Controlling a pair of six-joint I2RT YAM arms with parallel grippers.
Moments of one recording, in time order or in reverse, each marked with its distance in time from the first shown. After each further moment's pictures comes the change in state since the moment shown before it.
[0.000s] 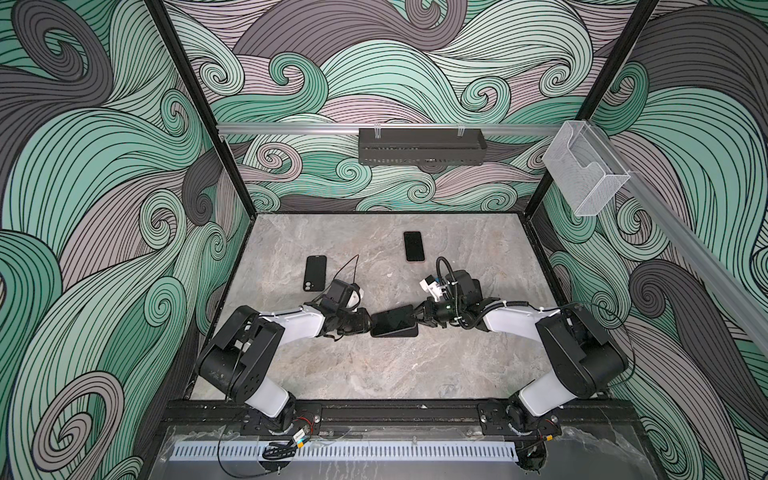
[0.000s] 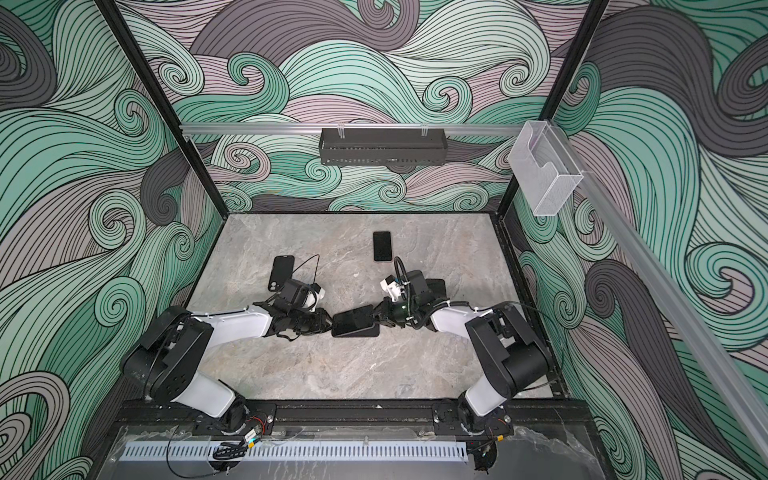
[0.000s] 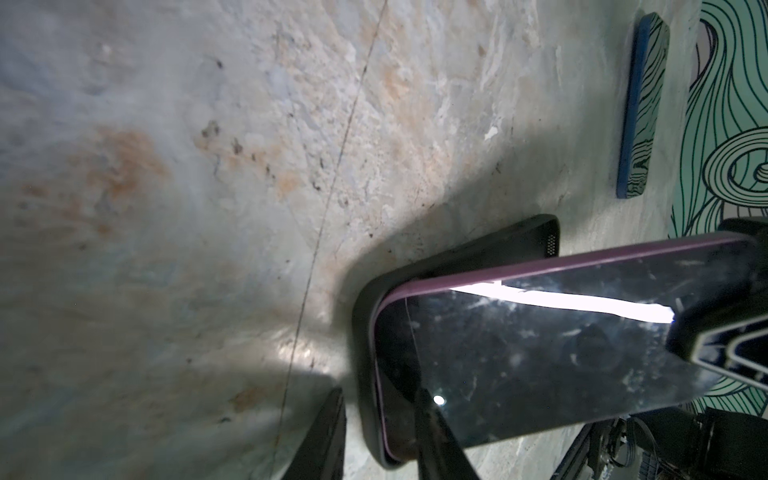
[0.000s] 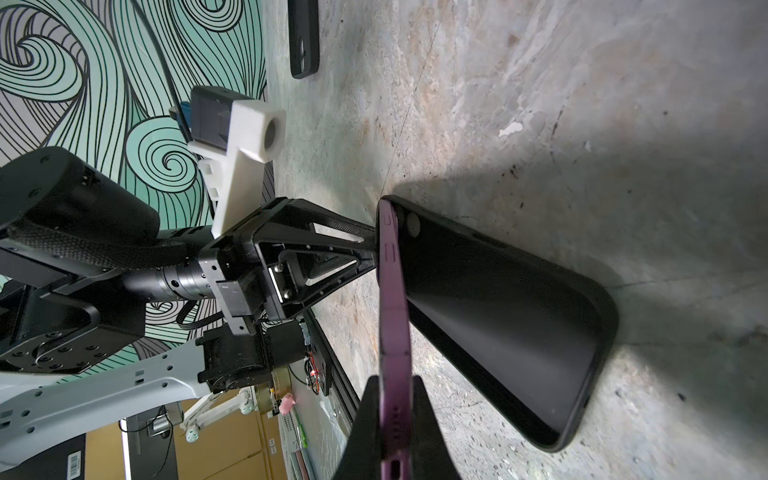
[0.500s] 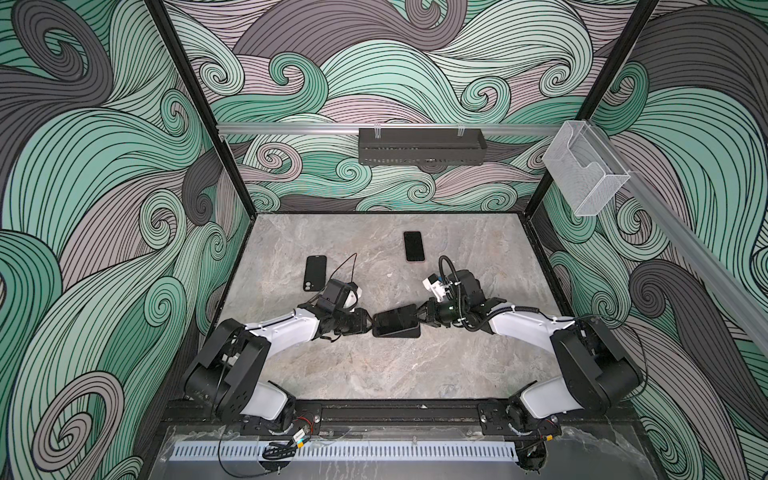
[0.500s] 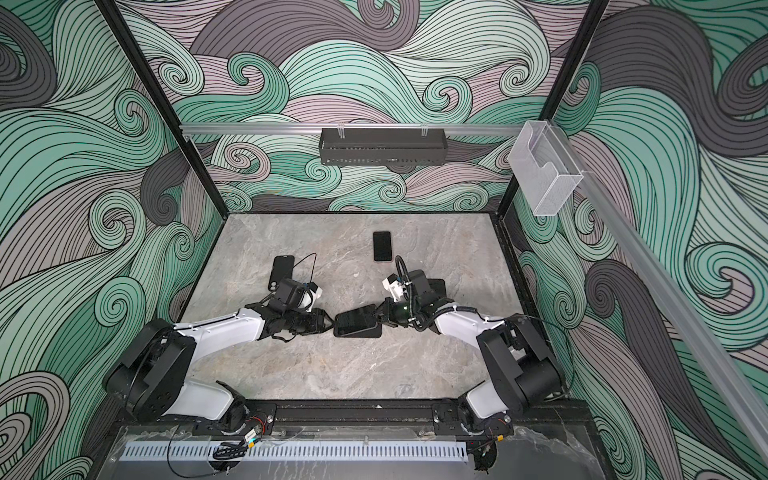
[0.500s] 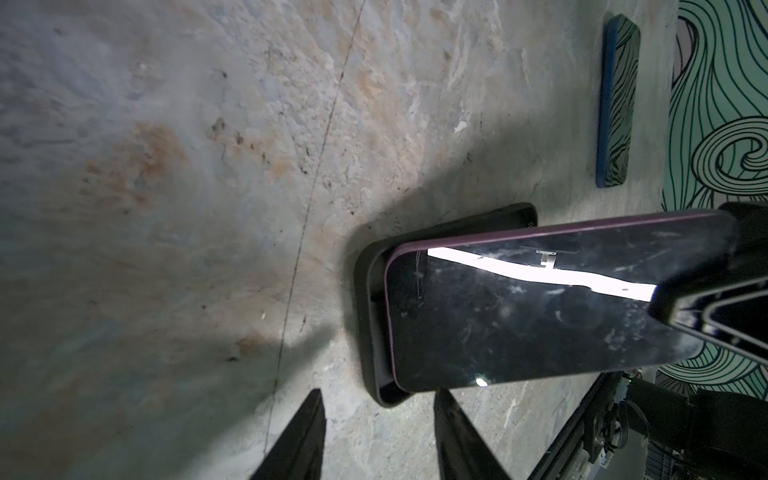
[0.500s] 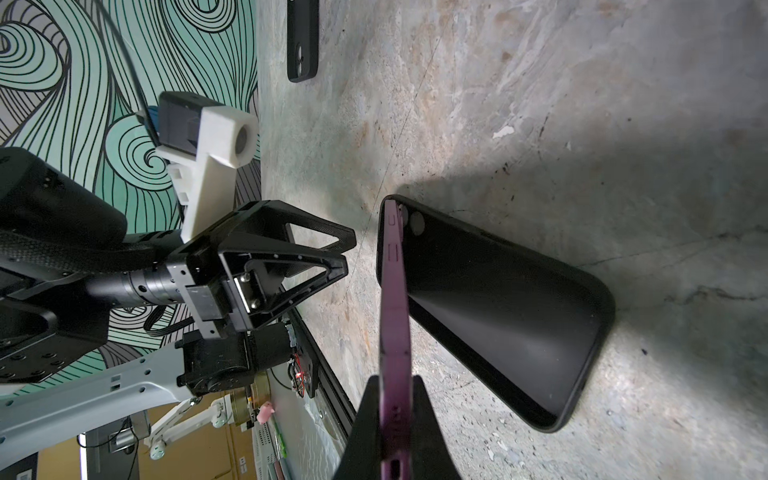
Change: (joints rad) left arm 0.000 -0.095 -0.010 -0.080 -0.012 0.024; right arm 0.006 -0.093 -0.003 -0.090 0.063 -0.044
